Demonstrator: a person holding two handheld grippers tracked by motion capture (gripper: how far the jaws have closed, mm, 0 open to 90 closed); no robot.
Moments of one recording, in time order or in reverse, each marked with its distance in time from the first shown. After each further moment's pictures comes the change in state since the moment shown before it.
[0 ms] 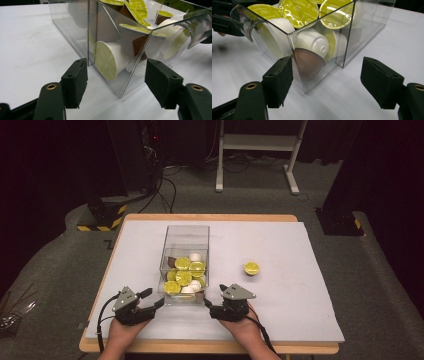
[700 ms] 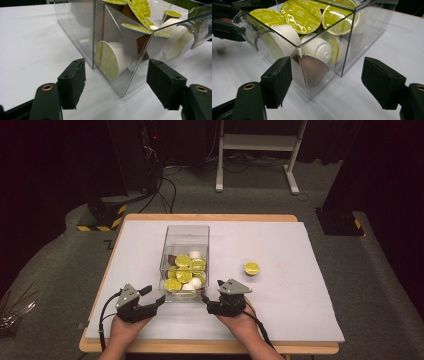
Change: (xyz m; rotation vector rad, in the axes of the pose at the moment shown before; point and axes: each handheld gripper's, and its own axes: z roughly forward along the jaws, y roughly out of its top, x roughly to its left) left arm -0.001 0.005 0.009 0.009 0.037 0.024; right arm -0.002 0.013 0.009 0.008 -0.005 -0.009
